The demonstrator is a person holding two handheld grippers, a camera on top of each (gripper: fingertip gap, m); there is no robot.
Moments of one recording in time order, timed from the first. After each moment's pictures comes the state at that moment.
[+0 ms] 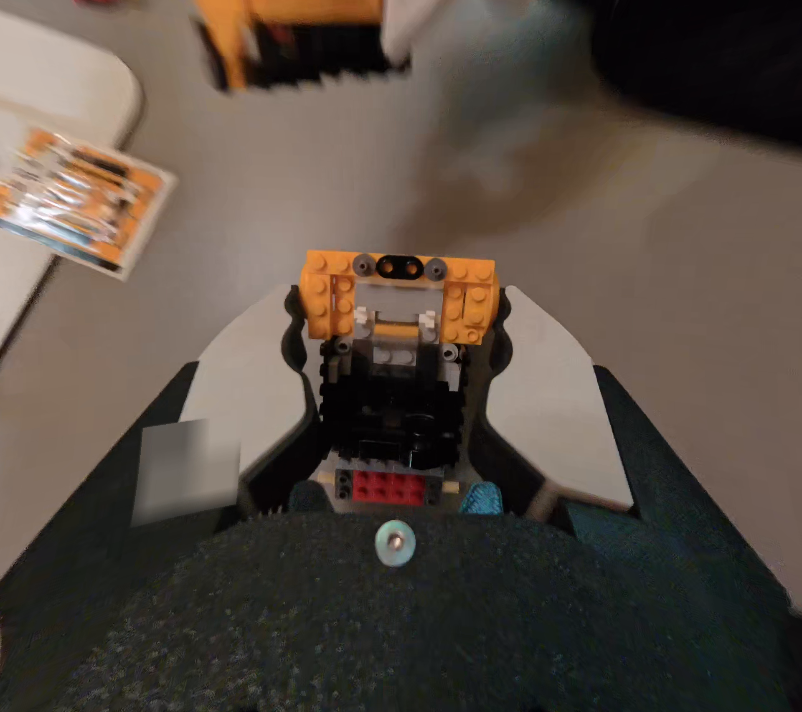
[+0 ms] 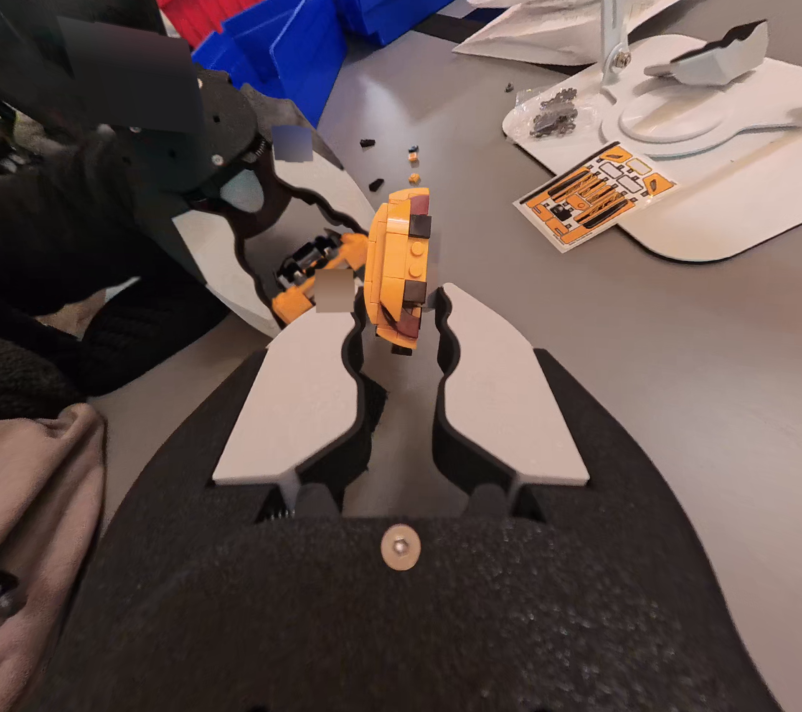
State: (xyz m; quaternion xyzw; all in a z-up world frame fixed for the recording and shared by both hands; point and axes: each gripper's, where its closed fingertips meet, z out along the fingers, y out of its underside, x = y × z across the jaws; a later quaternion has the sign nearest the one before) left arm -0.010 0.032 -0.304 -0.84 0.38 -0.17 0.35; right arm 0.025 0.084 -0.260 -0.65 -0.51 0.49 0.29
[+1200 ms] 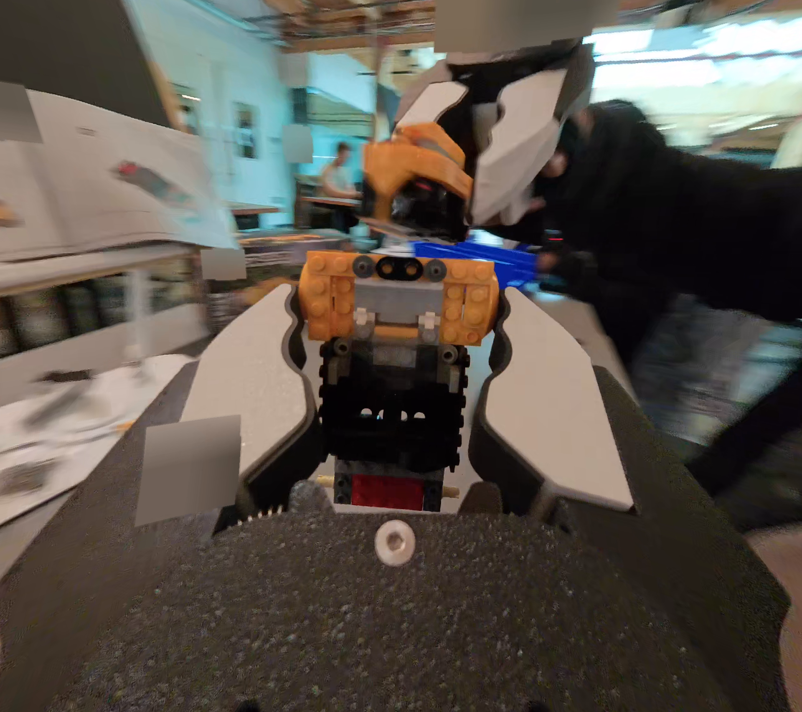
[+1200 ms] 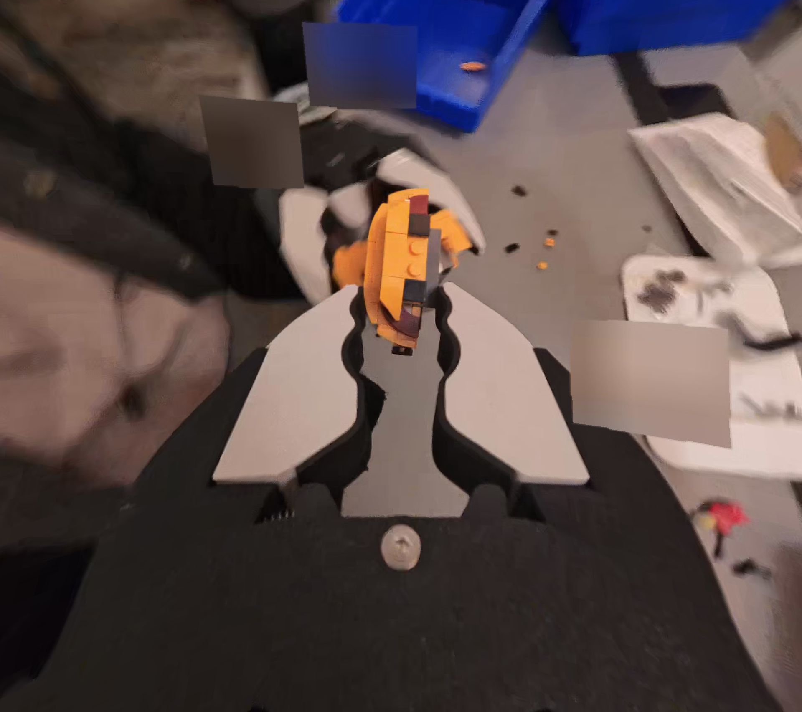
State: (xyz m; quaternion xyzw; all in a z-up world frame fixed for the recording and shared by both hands) left arm -0.001 -0.035 -0.145 -0.59 0.20 -0.32 0.71; right arm 0.003 -0.040 -0.118 -0.50 -0.75 0.37 0.24
